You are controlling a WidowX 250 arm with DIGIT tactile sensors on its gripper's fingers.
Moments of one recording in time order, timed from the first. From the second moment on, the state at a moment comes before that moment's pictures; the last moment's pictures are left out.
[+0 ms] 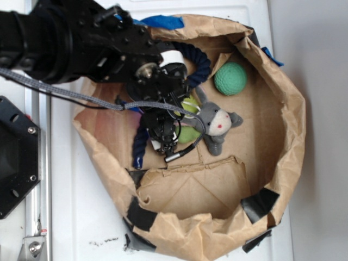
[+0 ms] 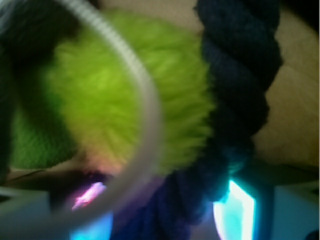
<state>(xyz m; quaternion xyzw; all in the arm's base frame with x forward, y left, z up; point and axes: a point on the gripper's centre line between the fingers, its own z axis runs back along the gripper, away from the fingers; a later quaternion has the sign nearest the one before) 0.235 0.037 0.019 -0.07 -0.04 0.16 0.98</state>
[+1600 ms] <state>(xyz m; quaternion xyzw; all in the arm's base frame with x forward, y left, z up) 0.238 0.025 0.148 -0.09 -0.03 0.11 0.99</state>
